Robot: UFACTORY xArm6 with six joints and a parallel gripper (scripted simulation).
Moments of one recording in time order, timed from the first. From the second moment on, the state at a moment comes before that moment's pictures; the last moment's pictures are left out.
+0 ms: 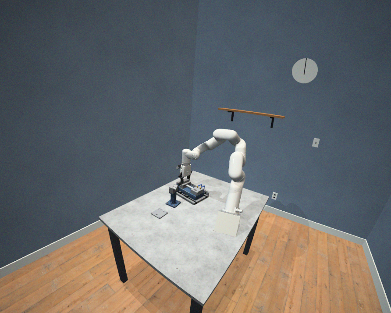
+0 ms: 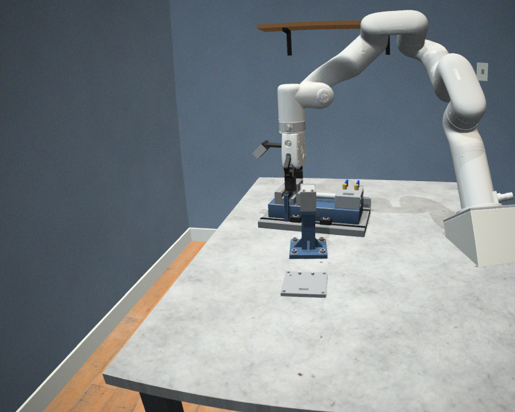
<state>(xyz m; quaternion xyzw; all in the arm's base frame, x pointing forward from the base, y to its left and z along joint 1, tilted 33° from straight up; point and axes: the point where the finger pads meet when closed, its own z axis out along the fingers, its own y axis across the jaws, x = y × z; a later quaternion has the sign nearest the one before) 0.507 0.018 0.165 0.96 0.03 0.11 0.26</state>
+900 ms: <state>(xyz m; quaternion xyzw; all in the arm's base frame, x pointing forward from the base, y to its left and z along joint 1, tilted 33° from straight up) 0.496 0.041 0.205 0.96 0.03 0.11 0.26</state>
